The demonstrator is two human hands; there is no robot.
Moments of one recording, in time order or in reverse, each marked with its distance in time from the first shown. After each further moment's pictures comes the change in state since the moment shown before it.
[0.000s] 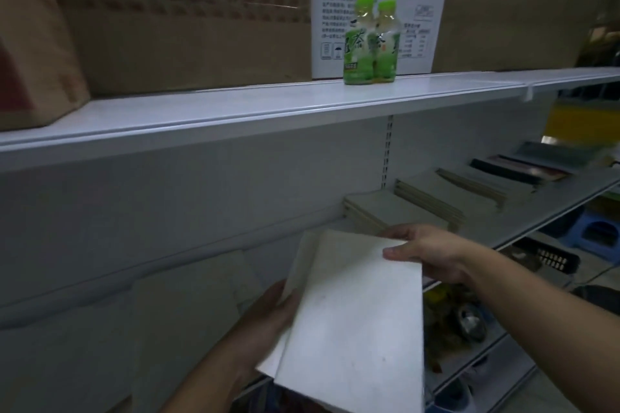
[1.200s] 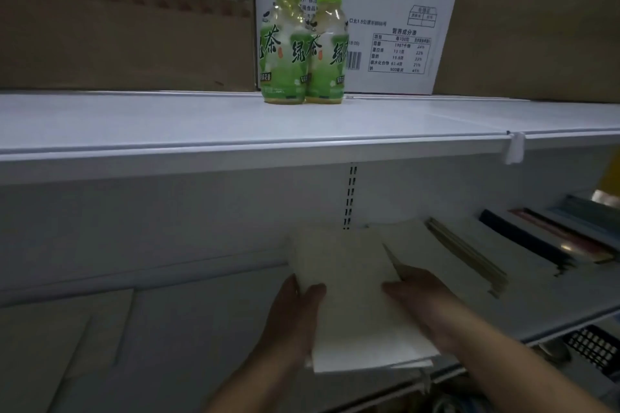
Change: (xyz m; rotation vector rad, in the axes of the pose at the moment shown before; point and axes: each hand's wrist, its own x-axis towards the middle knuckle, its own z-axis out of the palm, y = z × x) left_hand 0.197 0.056 0.211 -0.118 0.482 0.026; right_hand 0.091 0.016 -0.192 -0.075 0.165 -0.028
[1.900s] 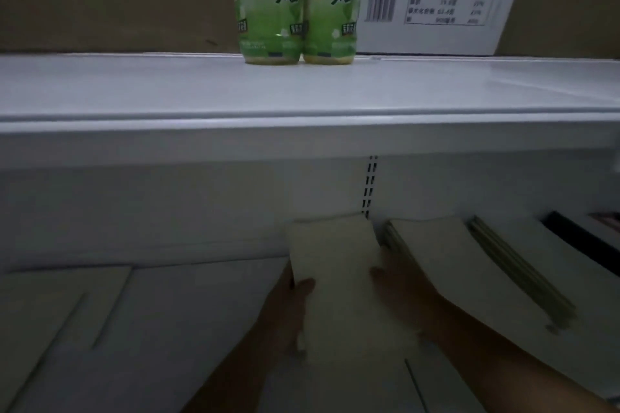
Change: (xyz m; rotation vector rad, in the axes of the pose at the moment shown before) left_hand 0.086 -0.052 0.013 -0.064 0.046 -0.086; right_hand 0.116 0.018 0.011 -0.644 -0.066 -0.106
